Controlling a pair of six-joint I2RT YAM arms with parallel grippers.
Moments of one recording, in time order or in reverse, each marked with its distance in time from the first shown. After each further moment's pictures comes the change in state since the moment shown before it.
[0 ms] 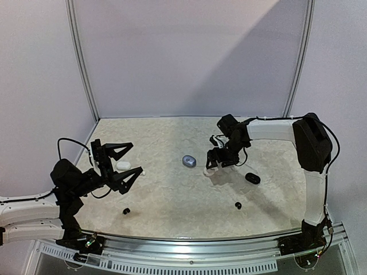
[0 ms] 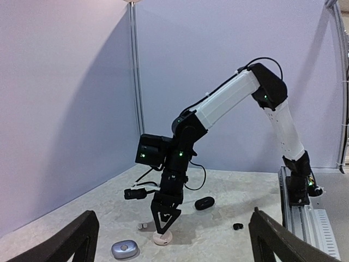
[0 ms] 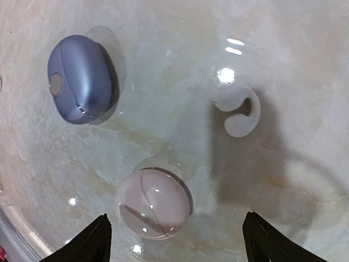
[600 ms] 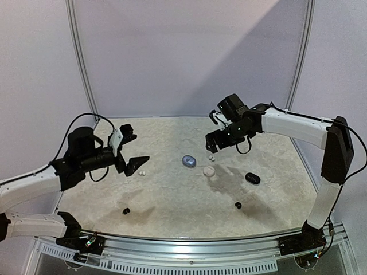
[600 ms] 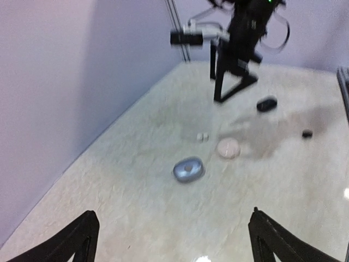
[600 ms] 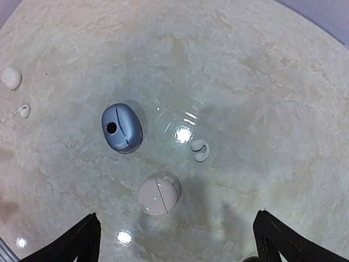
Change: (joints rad) left arm 0.137 0.164 0.333 -0.651 -0.063 0.318; right arm 0.095 -0.252 0.018 -0.015 0.335 -0.082
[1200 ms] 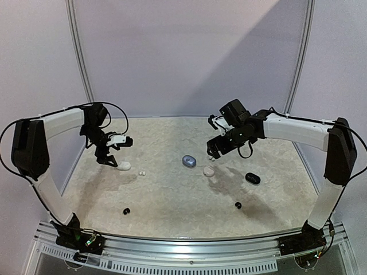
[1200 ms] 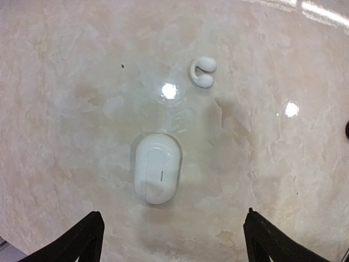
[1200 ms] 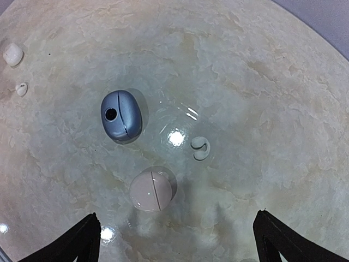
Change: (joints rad) left arm 0.458 0.776 0.805 -1.206 -0.010 1.013; right arm 0.000 -0.041 -0.104 0.092 -0.007 -0.116
